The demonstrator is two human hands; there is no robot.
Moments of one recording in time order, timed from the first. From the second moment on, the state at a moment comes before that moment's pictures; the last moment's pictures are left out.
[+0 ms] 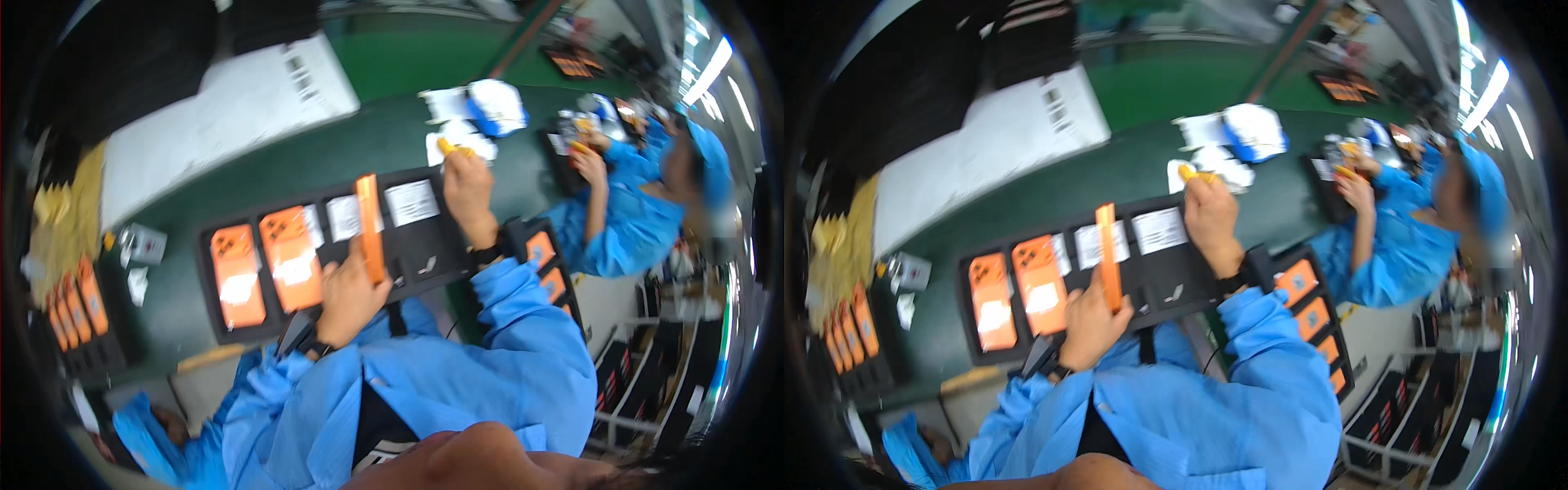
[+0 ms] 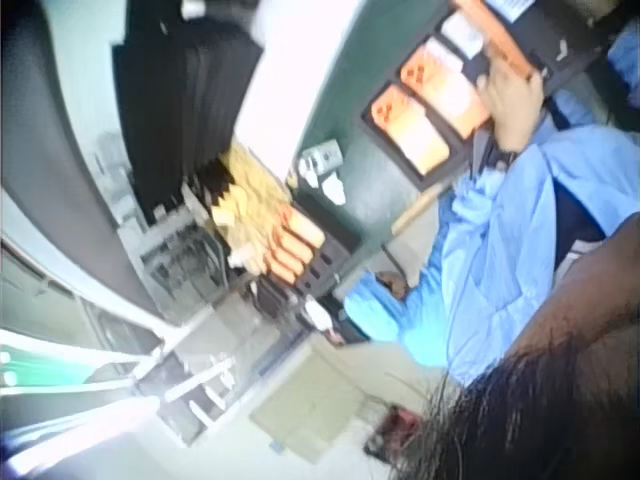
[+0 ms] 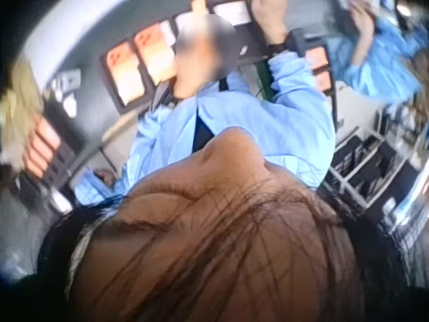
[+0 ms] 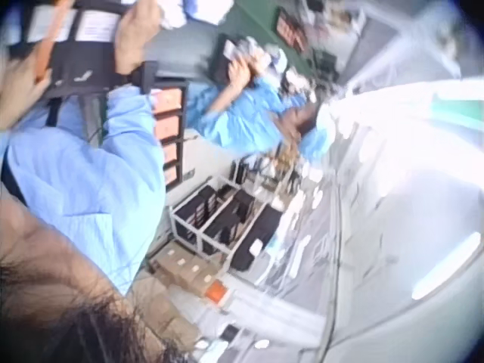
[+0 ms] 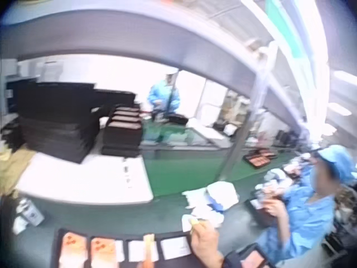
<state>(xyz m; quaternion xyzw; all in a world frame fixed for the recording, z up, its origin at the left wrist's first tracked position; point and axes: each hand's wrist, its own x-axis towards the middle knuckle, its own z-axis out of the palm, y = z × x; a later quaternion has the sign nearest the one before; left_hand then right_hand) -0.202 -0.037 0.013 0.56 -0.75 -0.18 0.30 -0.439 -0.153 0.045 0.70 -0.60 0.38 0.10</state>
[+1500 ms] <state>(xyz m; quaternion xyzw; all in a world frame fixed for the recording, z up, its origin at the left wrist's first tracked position) -0.197 -0.081 0.022 0.30 -0.52 -0.57 0.56 -0.336 -0.077 0.060 0.65 -0.47 0.47 -0.37</state>
